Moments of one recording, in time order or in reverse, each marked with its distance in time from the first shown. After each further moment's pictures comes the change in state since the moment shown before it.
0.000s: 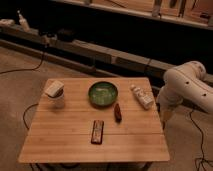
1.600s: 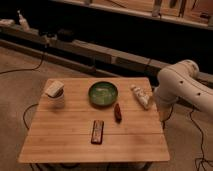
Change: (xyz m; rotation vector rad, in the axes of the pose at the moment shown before) arm -0.038 0.006 -0.007 0.000 -0.034 -0.526
